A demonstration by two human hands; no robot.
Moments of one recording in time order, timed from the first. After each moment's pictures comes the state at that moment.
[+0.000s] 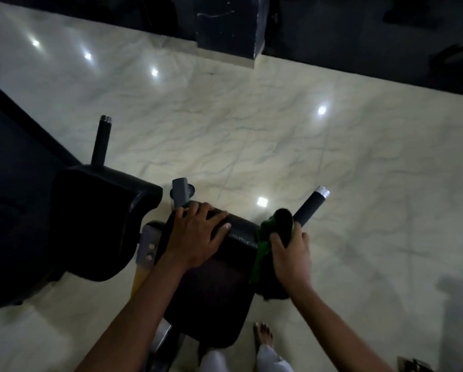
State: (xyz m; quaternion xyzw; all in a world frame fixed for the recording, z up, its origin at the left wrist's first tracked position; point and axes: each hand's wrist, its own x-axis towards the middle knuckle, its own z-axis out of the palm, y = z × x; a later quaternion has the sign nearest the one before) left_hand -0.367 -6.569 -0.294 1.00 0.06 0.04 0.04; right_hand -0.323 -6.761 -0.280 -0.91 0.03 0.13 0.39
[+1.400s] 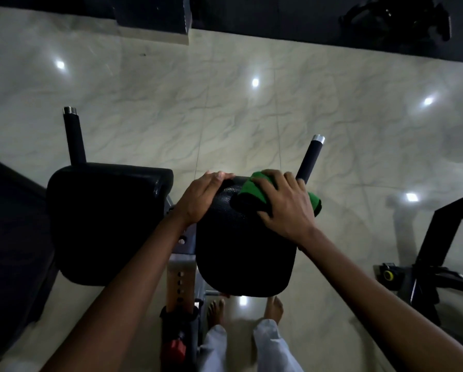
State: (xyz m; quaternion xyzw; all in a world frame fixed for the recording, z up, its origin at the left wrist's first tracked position) left_hand -0.369 -6.478 -0.302 0.83 -0.05 -0.06 0.55; right_hand -0.372 -6.689 -0.266 -0.96 -0.25 -0.11 0.05
